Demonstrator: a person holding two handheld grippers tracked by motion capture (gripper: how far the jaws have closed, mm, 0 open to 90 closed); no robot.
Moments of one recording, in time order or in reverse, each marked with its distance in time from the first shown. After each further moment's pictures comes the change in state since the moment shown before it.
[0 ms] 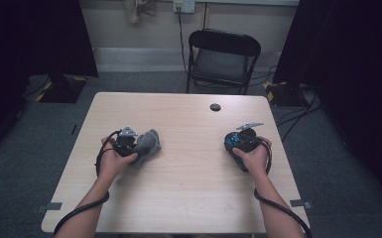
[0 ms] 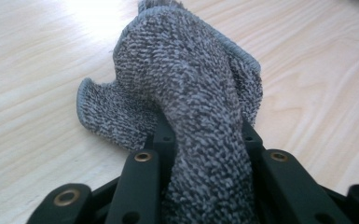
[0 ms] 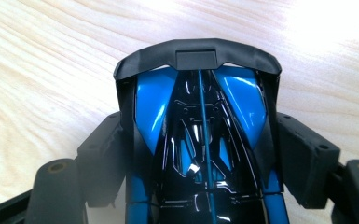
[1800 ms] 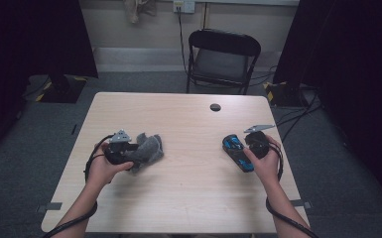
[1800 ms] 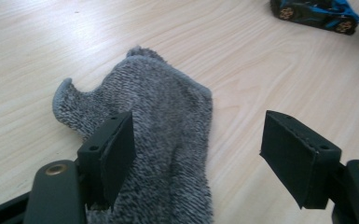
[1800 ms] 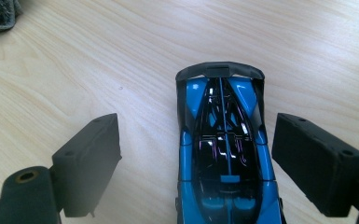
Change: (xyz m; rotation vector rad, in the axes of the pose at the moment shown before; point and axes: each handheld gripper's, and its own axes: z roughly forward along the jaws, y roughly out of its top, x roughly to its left) left arm -0.027 -0.004 -0.044 -0.085 -0.079 0.052; right arm 0.010 -0.004 -0.060 -0.050 0.093 -0.076
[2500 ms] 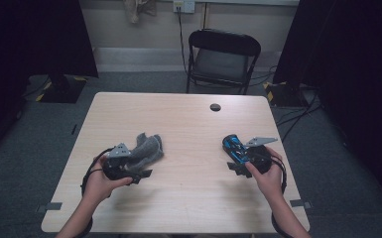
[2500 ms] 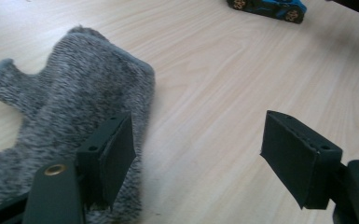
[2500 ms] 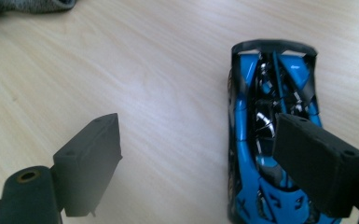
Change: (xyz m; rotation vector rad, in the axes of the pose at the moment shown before) left arm -0.033 -0.024 -0.011 -0.018 -0.077 0.014; right arm 0.026 -0.030 -0.019 -0.025 0.085 -0.053
